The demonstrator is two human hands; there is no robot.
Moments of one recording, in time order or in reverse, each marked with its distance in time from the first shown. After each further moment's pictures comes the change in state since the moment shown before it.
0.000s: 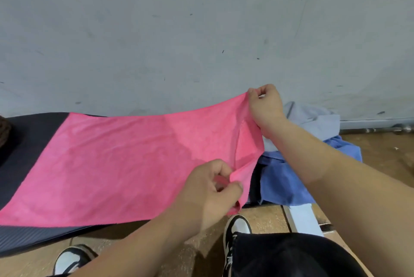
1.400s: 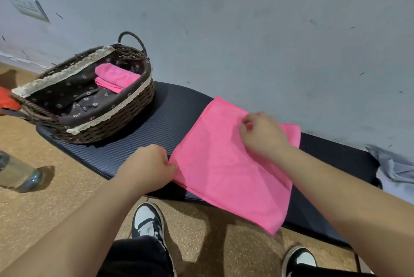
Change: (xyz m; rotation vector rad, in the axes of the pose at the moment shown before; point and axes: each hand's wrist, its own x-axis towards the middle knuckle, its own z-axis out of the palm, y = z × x) left_hand -0.089 -0.125 -0.306 0.781 0.555 -0.418; right_hand -0.146 -0.059 0.243 -0.754 -0.615 -0.537
